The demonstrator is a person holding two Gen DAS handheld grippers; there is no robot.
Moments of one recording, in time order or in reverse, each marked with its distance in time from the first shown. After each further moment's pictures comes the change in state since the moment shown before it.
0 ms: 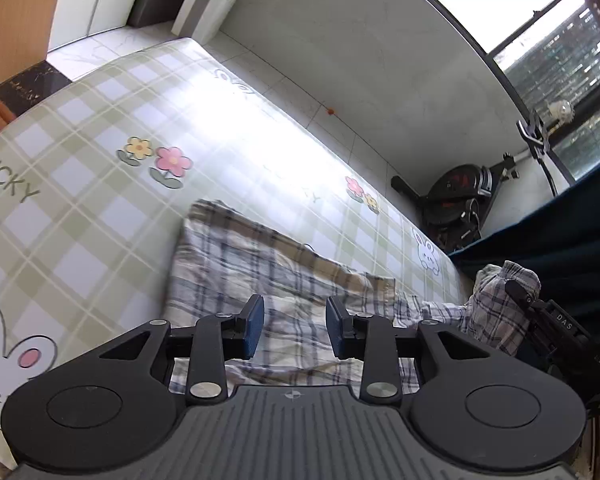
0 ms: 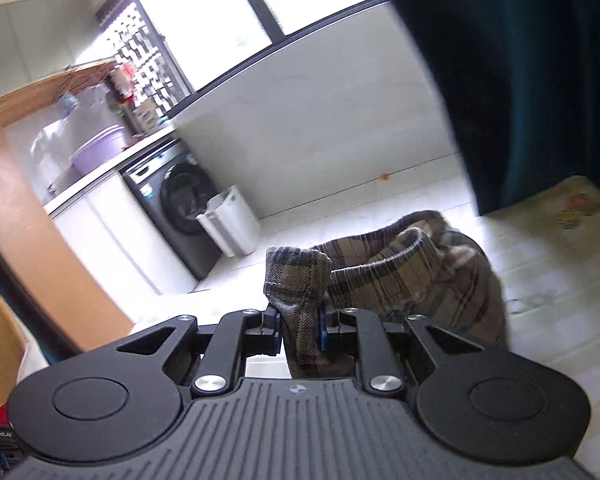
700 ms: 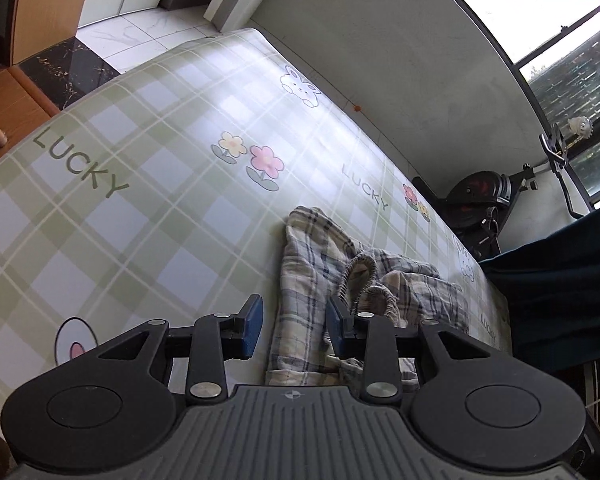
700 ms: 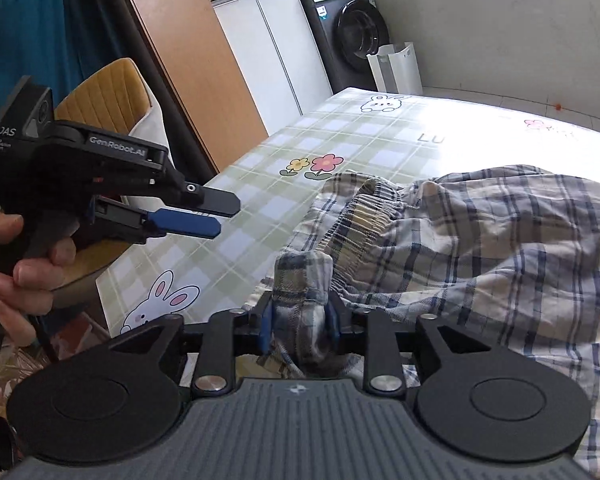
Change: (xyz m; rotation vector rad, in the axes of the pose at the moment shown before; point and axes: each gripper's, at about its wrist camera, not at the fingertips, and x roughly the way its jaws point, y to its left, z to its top) left arm 0.000 0.074 0.017 -0.036 0.048 0.020; right arm 0.038 0.156 -0.166 -0.396 0.426 0.313
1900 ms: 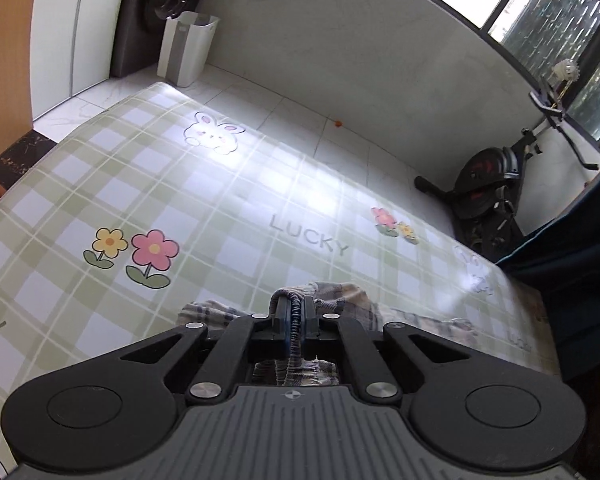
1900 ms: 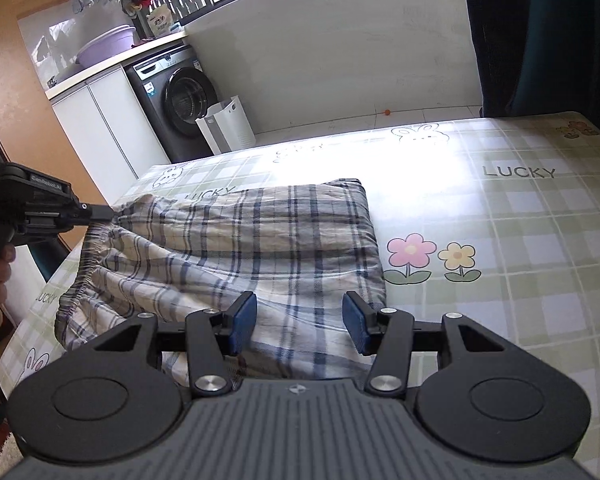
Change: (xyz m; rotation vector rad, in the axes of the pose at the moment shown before) left arm 0.101 -0.106 0.031 0.242 -0.091 0.119; right arm -0.113 -0.109 -0.034 0.294 -0.182 -0.384
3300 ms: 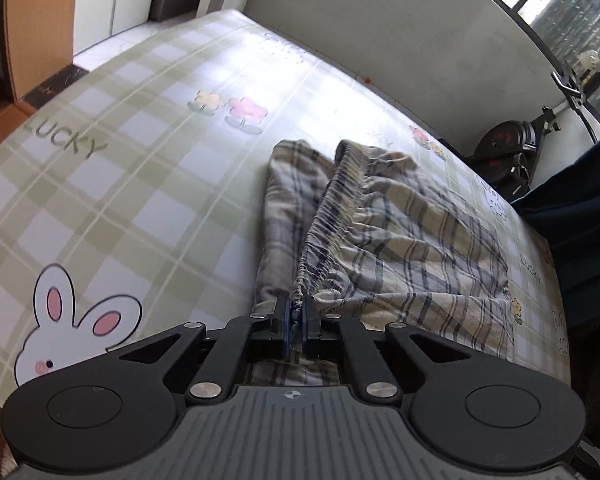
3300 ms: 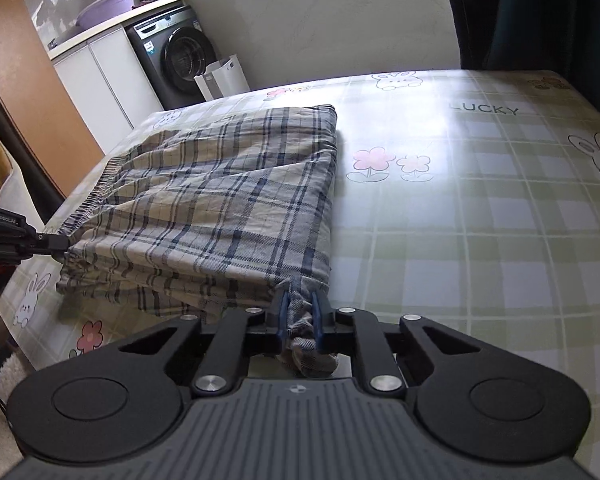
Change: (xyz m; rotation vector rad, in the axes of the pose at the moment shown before) left arm -0.073 0.054 -0.095 -0.109 0.127 0.006; right arm -0.046 -0.017 -0.050 -0.044 0.118 -0.013
